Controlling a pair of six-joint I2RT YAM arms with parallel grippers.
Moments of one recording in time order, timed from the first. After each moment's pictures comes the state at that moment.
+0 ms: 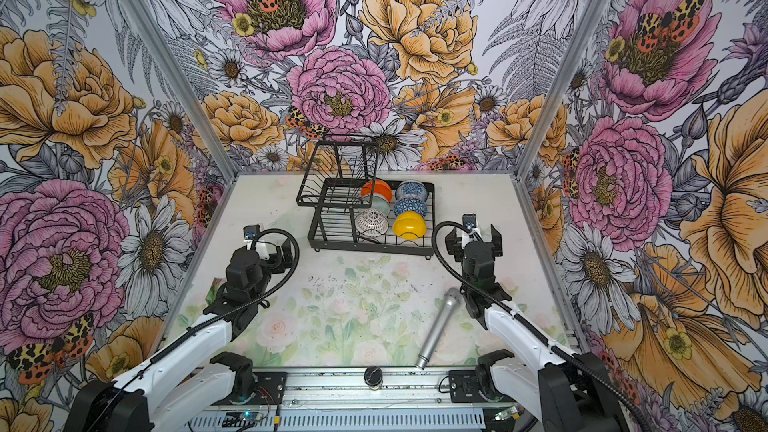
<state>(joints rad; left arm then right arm) -0.26 0.94 0.32 0.31 -0.35 -0.13 0.22 1.06 0.36 0.44 0.45 -0.16</state>
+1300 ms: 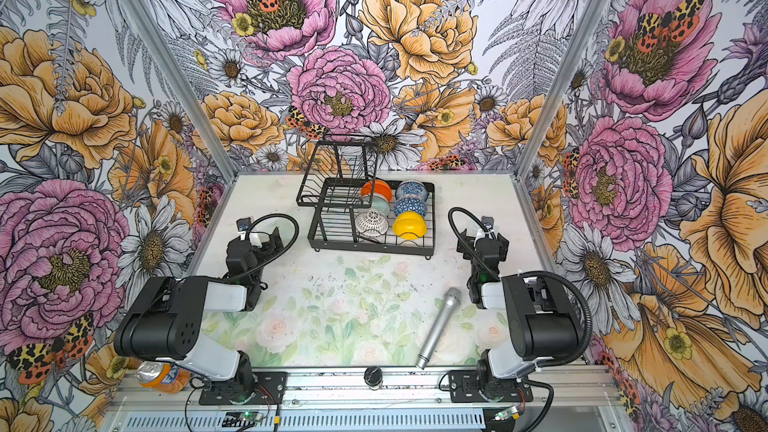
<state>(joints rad) 0.00 1.55 0.36 0.96 -0.19 -0.07 0.01 1.54 0.37 0.85 0.25 0.01</state>
